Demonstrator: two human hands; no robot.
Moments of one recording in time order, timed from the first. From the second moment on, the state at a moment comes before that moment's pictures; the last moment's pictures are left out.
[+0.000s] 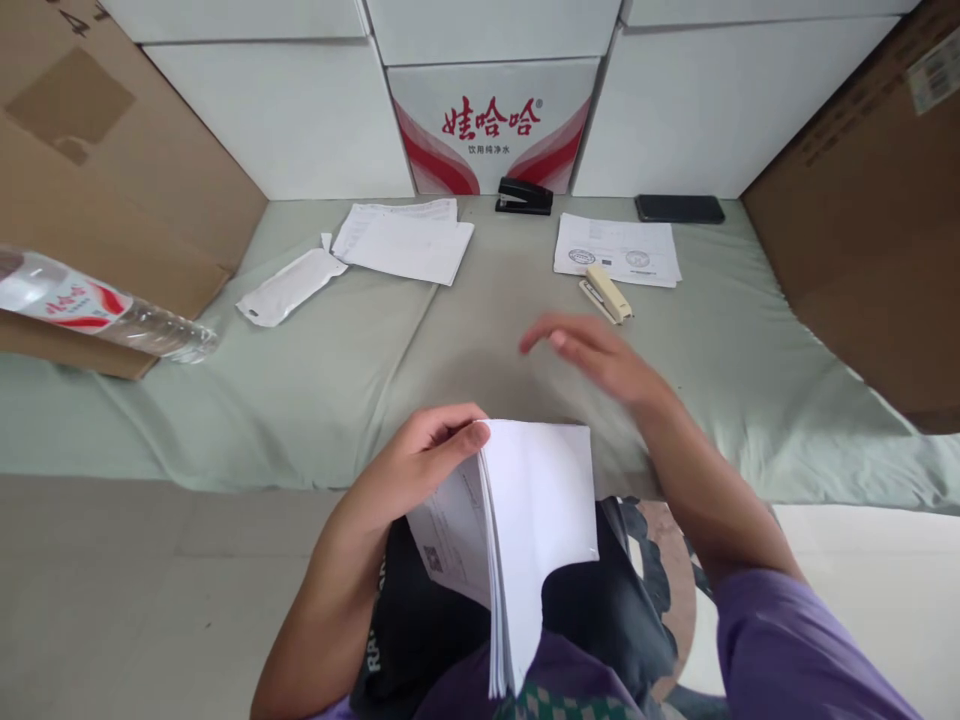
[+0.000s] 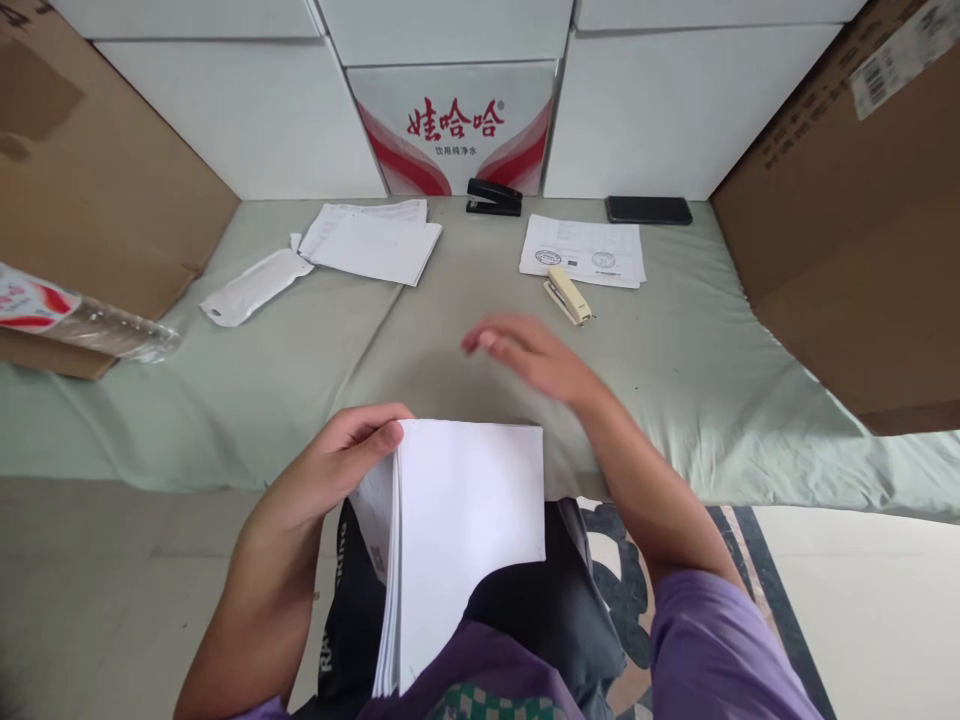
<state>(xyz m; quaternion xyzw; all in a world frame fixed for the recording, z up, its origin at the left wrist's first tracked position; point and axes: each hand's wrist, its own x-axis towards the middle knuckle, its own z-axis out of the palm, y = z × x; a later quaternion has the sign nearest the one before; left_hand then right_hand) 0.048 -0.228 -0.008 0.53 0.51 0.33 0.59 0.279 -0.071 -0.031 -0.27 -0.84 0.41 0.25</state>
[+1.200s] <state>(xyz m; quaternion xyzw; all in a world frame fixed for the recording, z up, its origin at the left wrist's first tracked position) 0.079 -0.221 0.003 0.53 0.62 0.40 0.42 0.266 -0.123 -0.006 -0.22 -0.77 0.51 0.32</state>
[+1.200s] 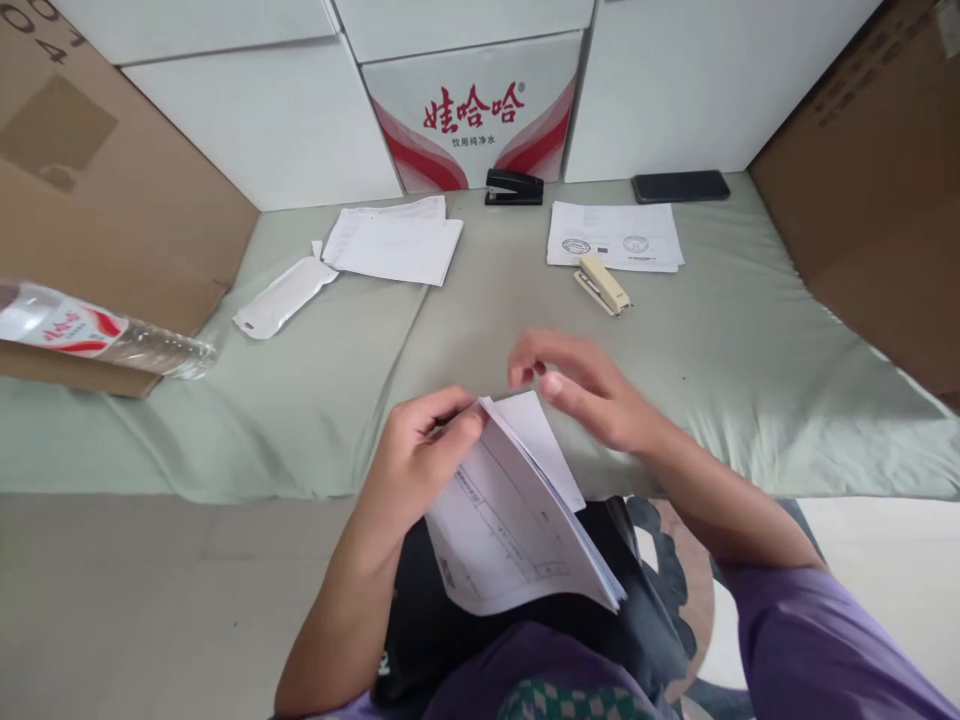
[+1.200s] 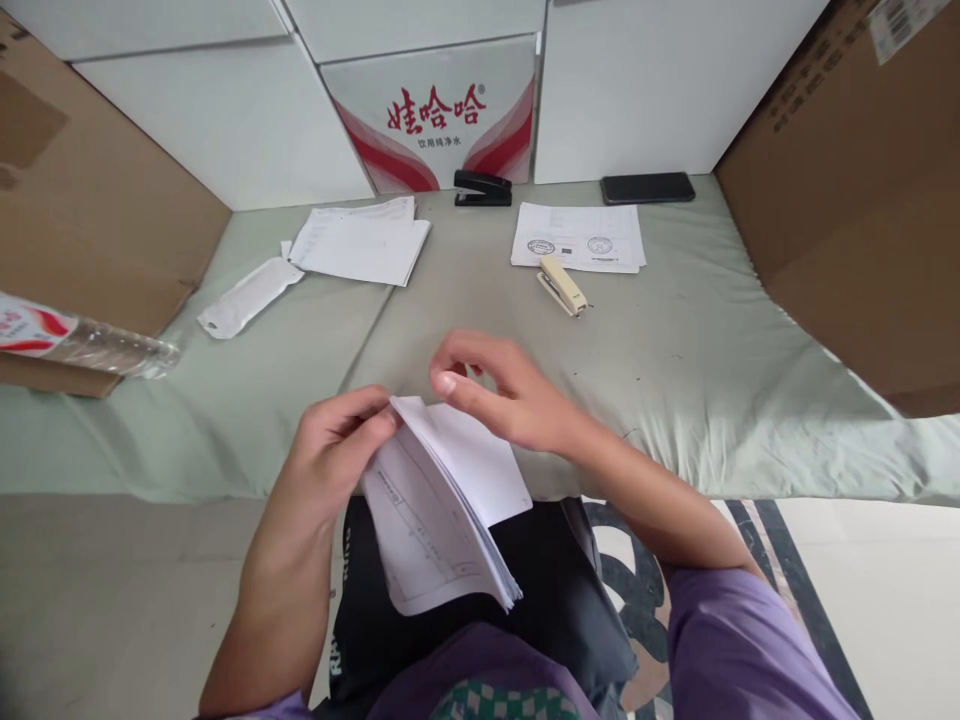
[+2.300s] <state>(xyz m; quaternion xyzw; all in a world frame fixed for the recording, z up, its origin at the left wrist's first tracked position) 0.102 -0.216 0.003 0.53 0.66 0.39 0.37 0.255 -0.142 -0.016 -0.28 -0.64 0.67 0.24</state>
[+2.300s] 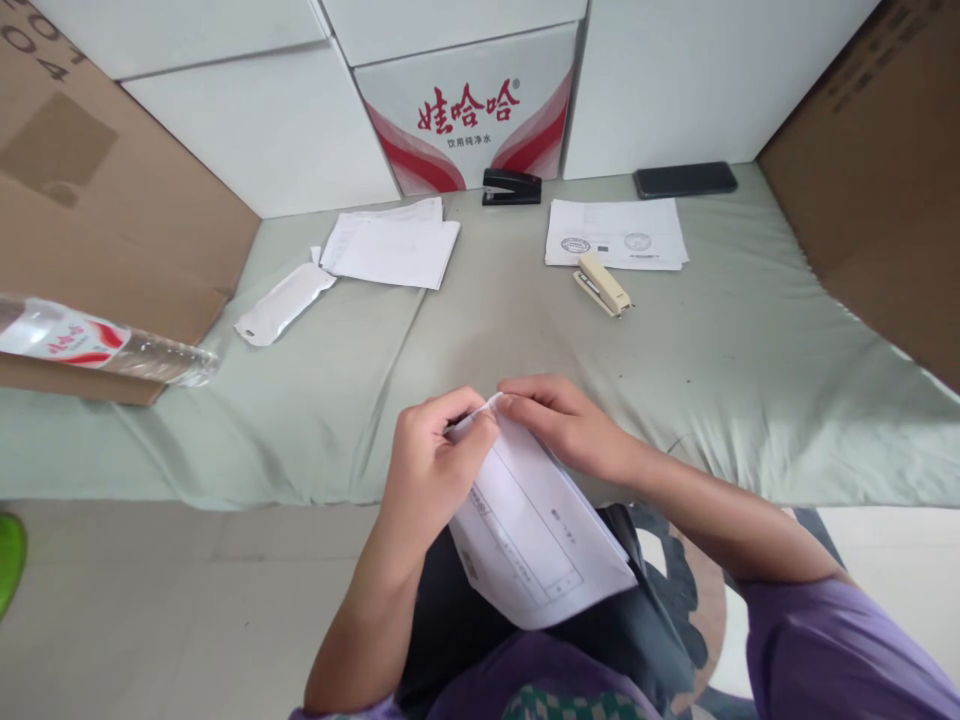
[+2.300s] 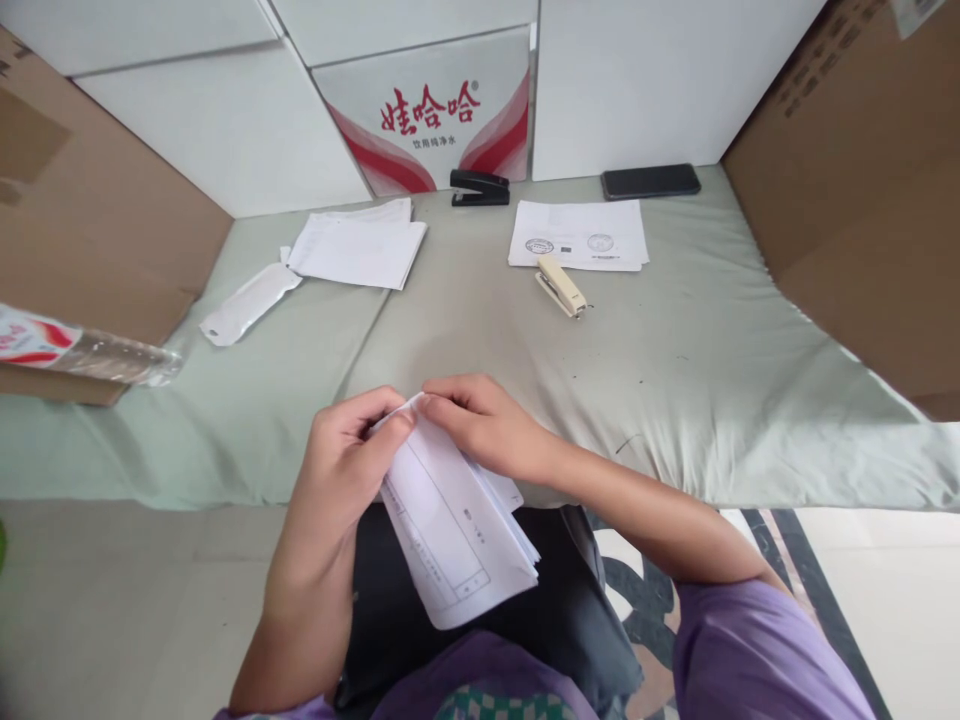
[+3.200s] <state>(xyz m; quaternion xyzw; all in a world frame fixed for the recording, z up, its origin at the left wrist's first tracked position) 0.100 -0.229 0.017 0.49 0.57 0.39 0.52 0.258 -0.135 -0.039 -0.10 -0.56 0.78 0.24</state>
